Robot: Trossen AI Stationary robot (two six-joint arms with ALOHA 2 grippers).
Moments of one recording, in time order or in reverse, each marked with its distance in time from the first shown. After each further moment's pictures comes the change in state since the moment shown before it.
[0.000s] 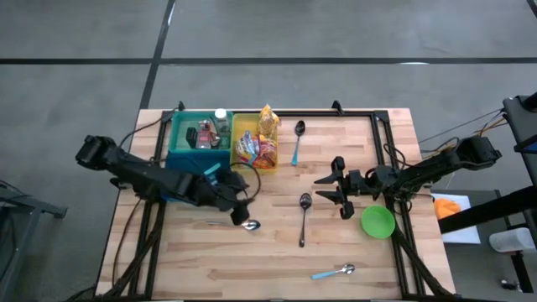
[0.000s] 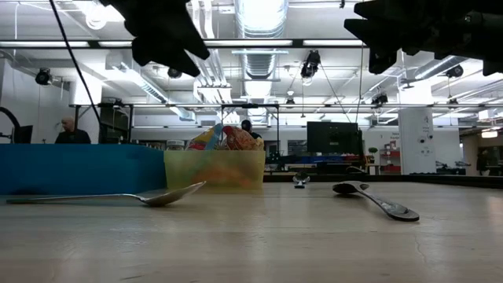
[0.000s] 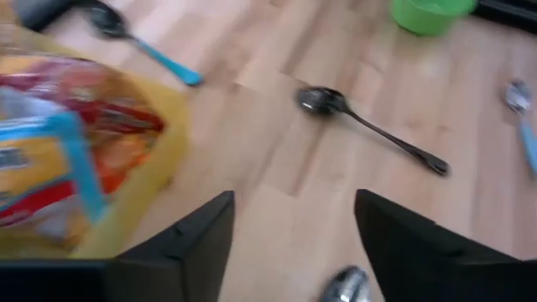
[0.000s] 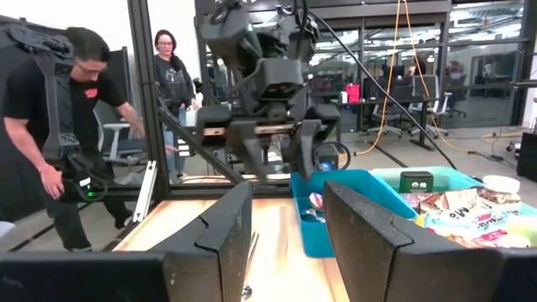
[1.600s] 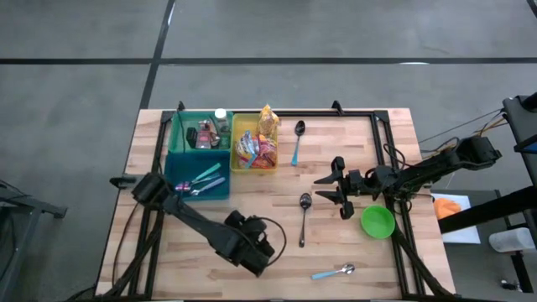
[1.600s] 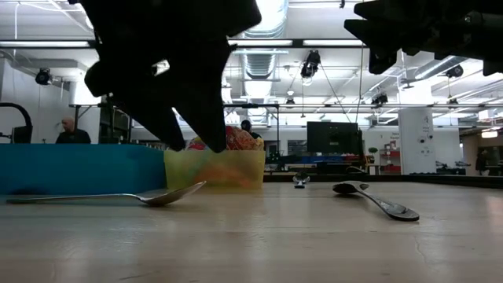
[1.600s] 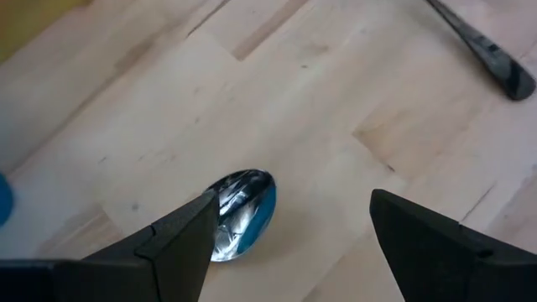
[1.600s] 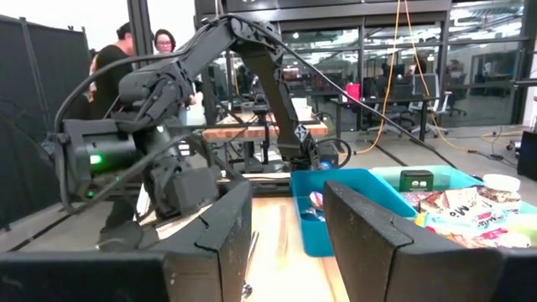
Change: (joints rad) left arm -0.240 0.693 0.539 -0.461 -0.112 -0.706; right arm 0.000 0.000 0.000 -0.003 0.000 0.002
